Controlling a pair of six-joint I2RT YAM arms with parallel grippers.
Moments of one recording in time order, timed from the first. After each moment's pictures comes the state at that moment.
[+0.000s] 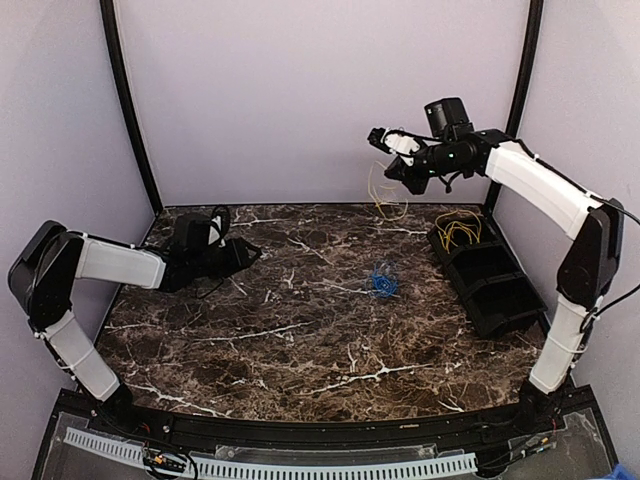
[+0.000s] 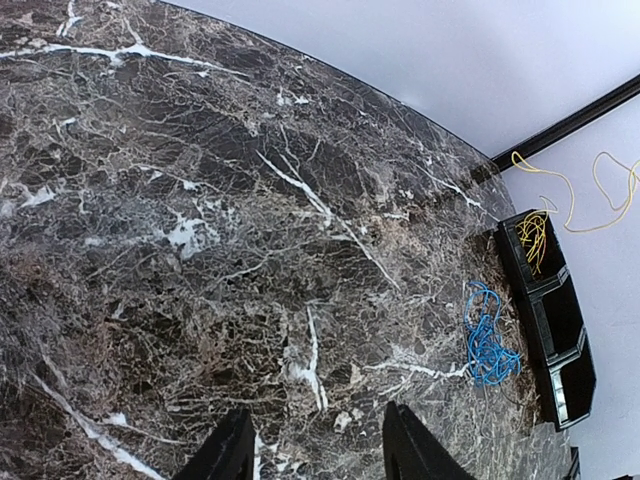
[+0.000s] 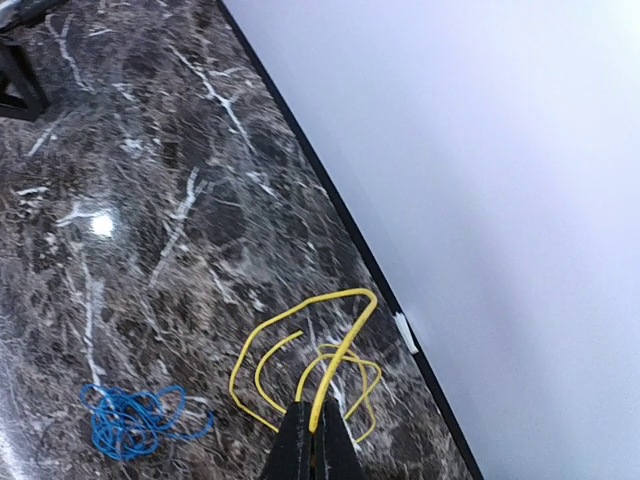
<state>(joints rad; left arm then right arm) -0.44 1.63 0.80 0.32 0.18 -0.67 0.48 1.80 1.84 -0.66 -0.23 -0.73</state>
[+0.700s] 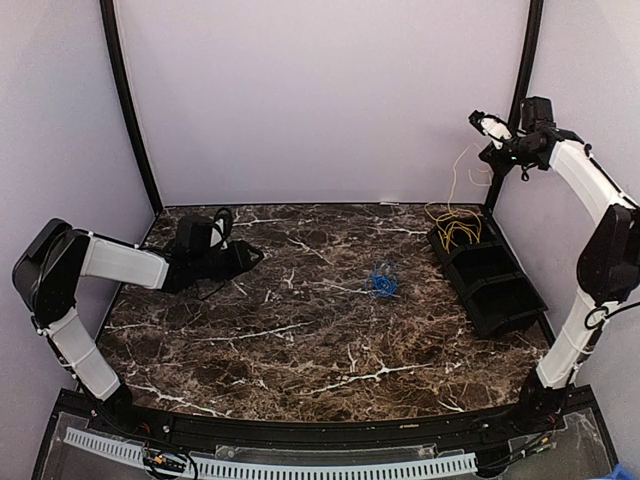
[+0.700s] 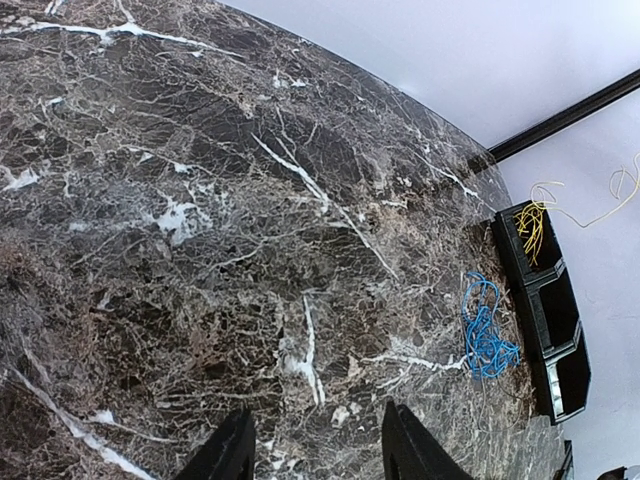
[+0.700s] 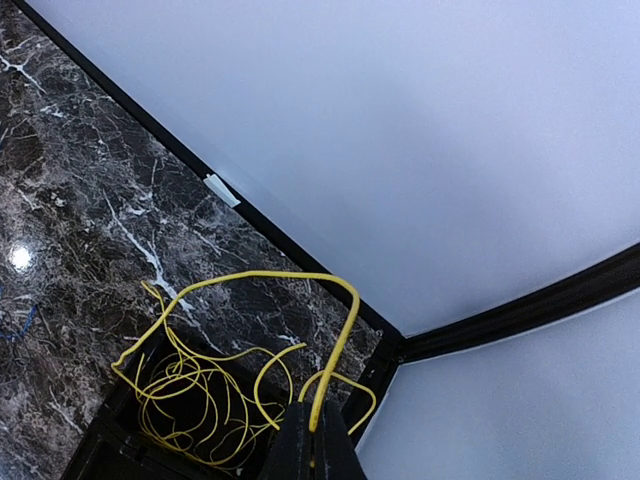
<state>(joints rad) -0.44 1.67 0.81 0.34 0.22 -0.68 -0.03 1.75 1.84 -0.67 -0.29 -0.73</state>
